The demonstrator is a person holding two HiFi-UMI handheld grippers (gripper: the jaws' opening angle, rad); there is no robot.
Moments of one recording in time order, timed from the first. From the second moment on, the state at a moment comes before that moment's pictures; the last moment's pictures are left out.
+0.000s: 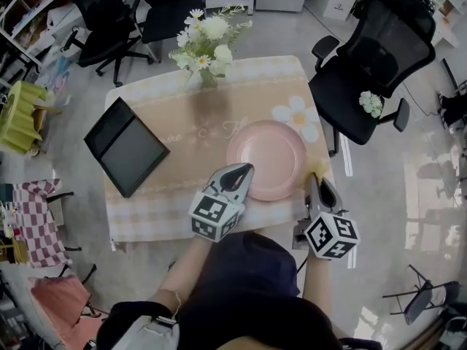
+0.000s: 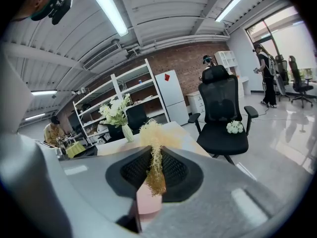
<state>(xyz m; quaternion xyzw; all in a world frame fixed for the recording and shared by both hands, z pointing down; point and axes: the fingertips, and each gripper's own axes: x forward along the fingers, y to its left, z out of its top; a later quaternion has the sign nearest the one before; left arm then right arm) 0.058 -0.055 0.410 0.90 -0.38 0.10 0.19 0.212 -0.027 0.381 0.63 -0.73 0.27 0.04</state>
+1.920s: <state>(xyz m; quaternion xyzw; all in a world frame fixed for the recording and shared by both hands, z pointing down) -0.016 -0.086 0.474 0.82 -0.50 0.12 0.26 0.050 -0.114 0.464 0.37 -0.85 0.27 0.24</state>
